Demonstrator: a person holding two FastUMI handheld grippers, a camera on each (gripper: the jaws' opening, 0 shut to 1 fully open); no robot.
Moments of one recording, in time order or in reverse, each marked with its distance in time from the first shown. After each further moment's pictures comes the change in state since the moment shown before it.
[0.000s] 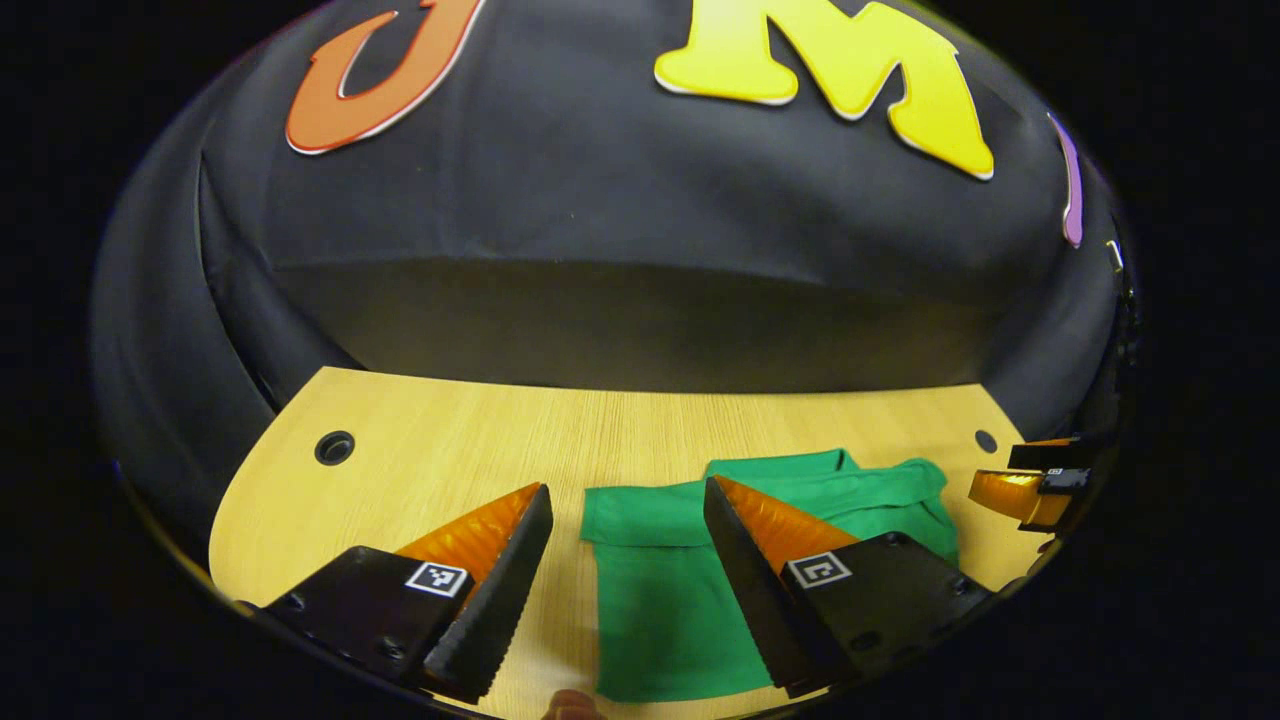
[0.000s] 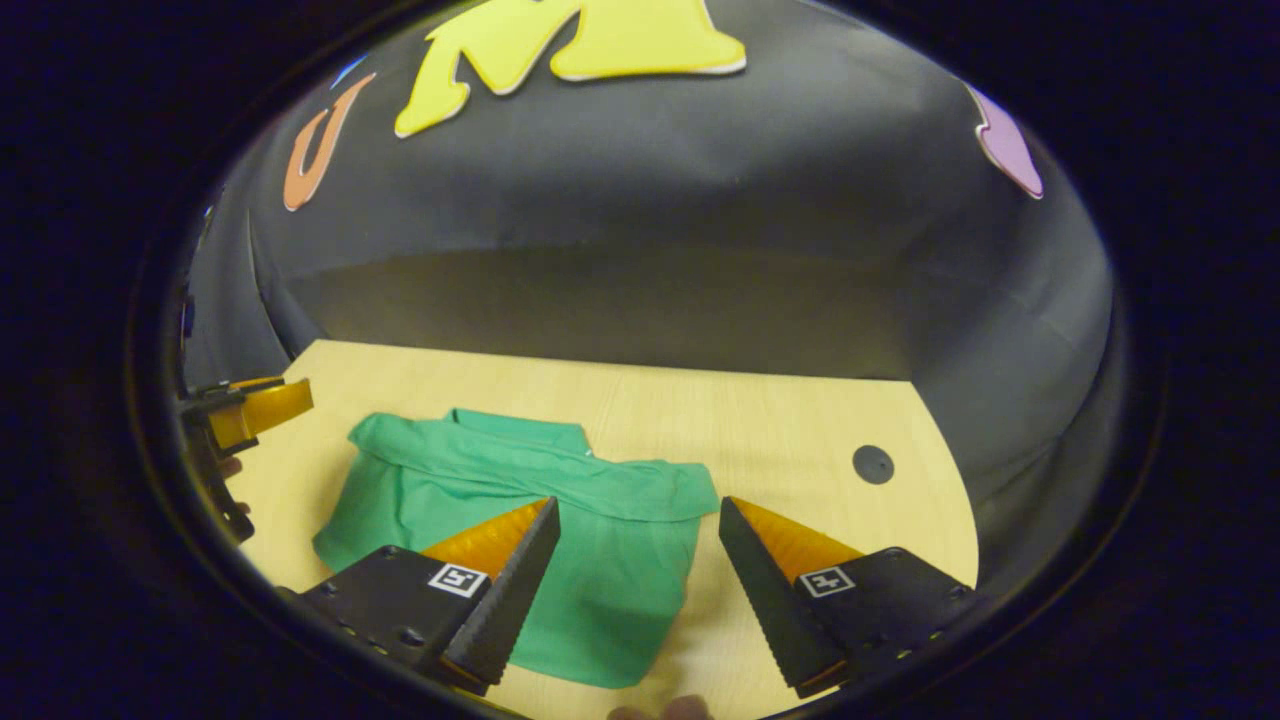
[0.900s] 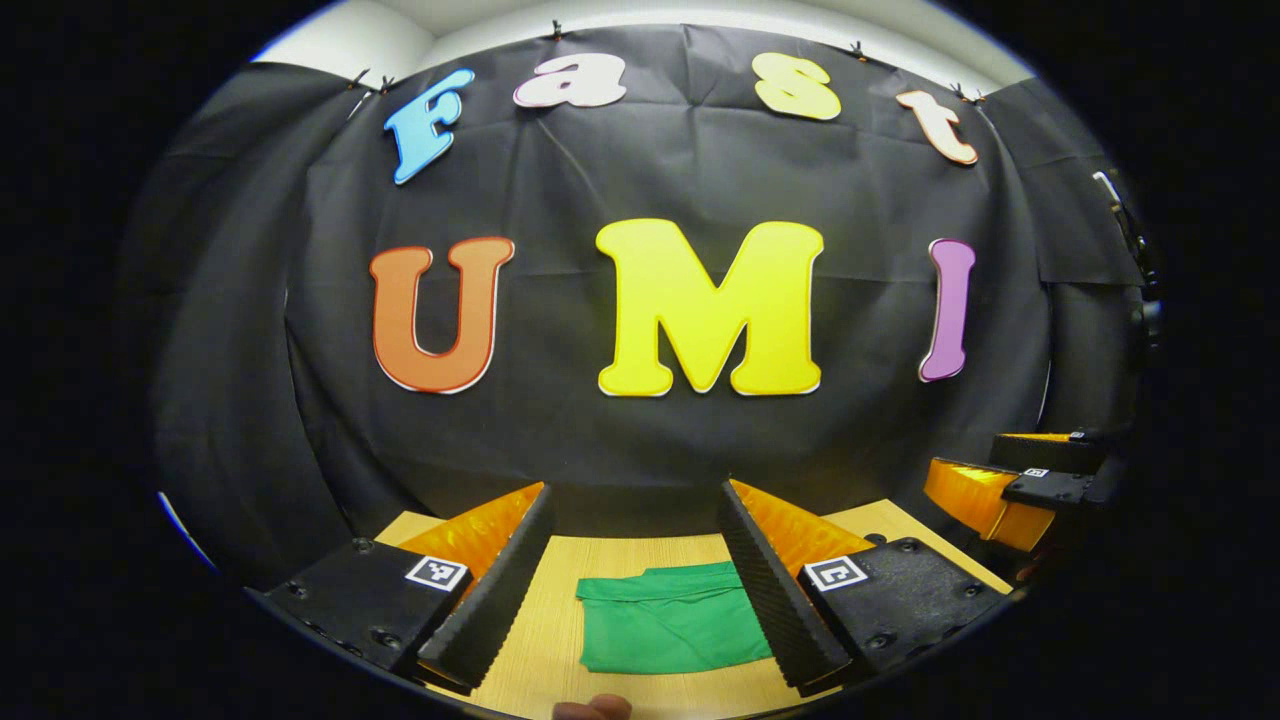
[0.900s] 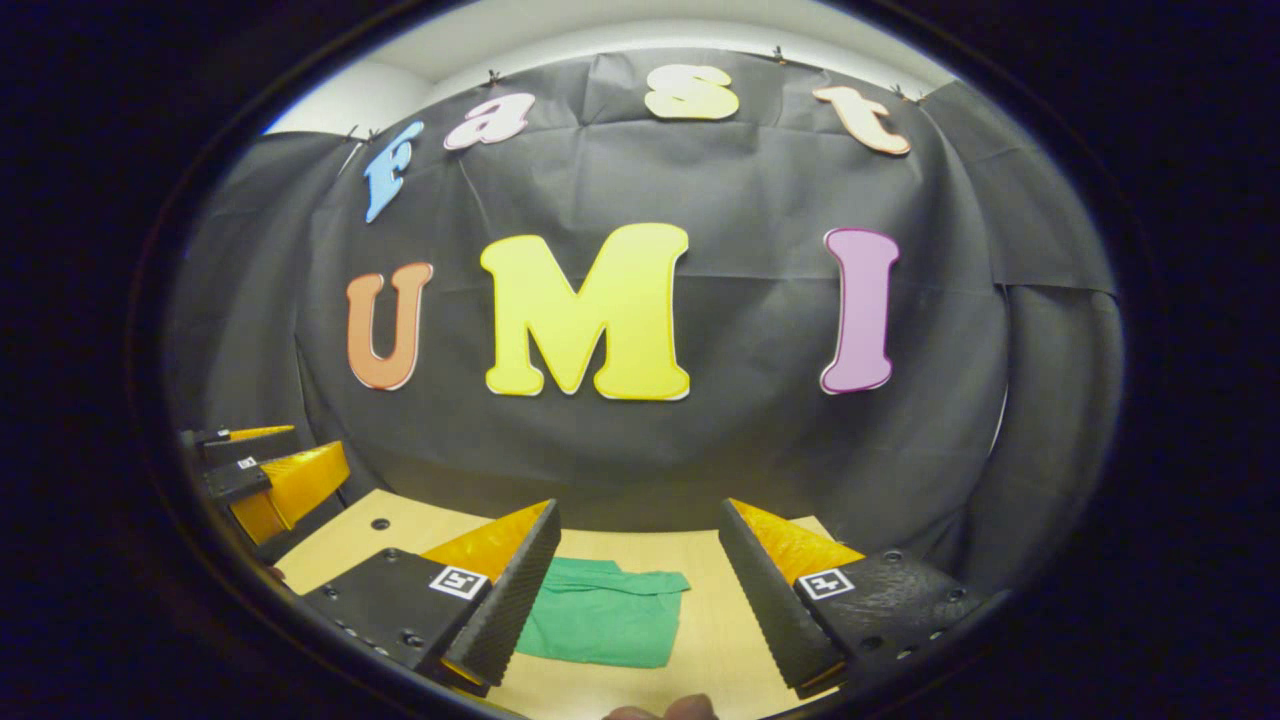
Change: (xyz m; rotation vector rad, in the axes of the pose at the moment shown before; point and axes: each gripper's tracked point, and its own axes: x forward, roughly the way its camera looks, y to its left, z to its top) left arm -0.290 -0.081 0.134 0.132 -0.485 -0.038; right arm -0.298 0.032 0.086 0.059 -0.524 -0.056
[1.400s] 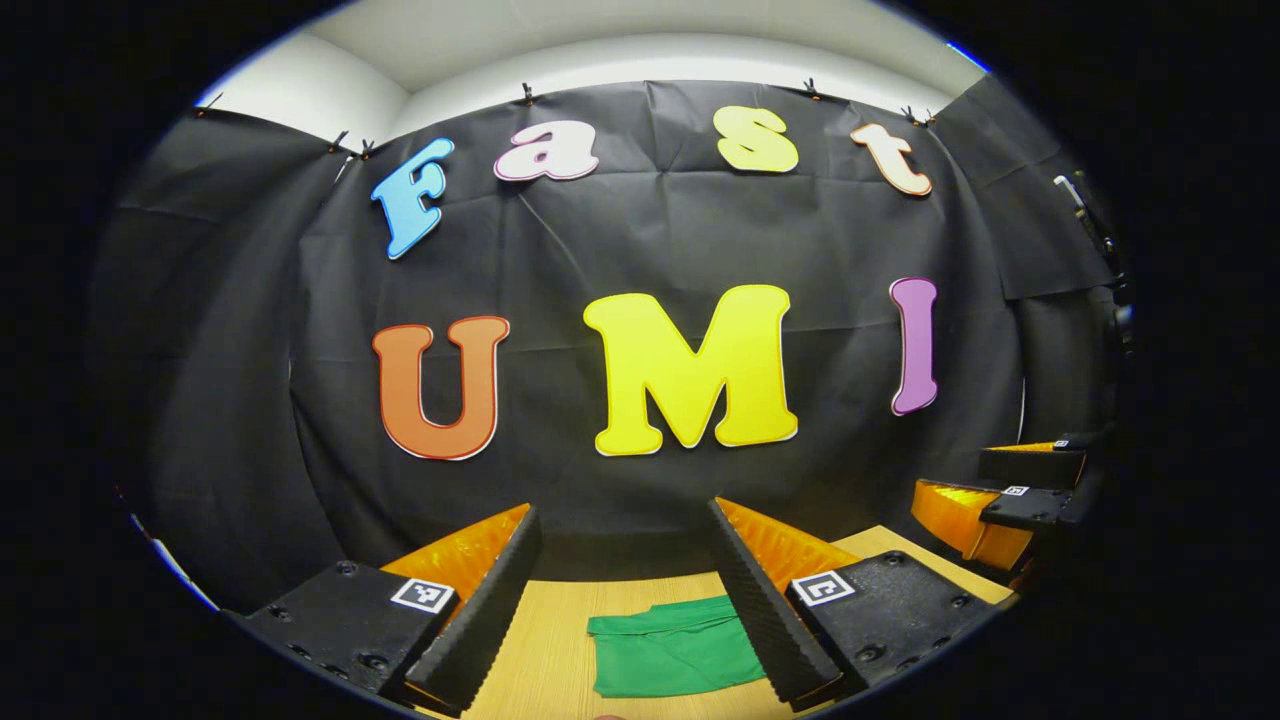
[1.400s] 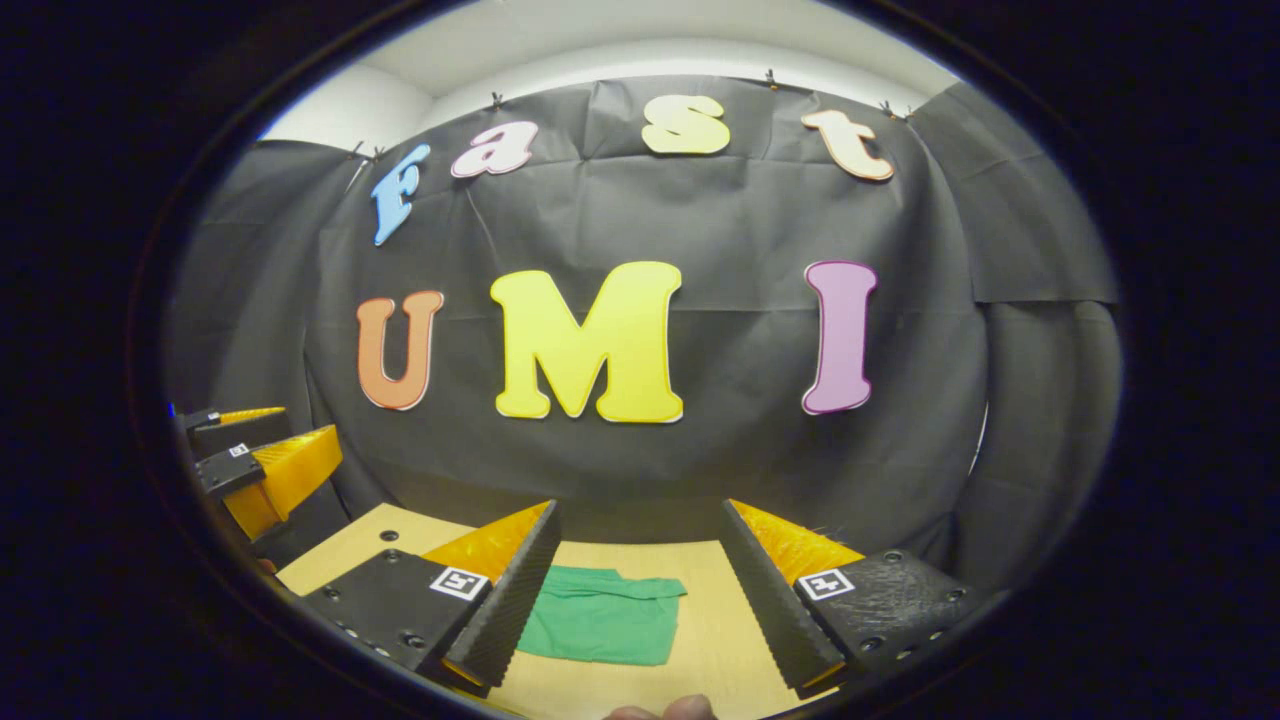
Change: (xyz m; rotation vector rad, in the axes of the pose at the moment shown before) left arm -0.031 0.008 0.026 0.032 -0.080 0.038; right arm -0.033 0.001 0.014 -0.014 -0.054 -0.004
